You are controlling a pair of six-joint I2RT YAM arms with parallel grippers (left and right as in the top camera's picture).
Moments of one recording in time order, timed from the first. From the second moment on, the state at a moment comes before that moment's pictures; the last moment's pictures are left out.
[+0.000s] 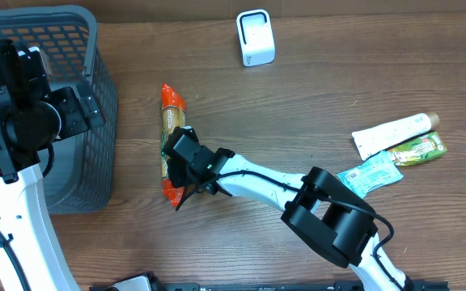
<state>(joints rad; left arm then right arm) 0.26 1.43 1.97 -1.50 -0.01 -0.13 0.99 2.21 1.55 -0.30 -0.05 0.68</state>
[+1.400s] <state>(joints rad) 0.26 1.43 1.97 -1.50 -0.01 -0.13 0.88 1.99 1.55 -0.97 0.09 0.40</state>
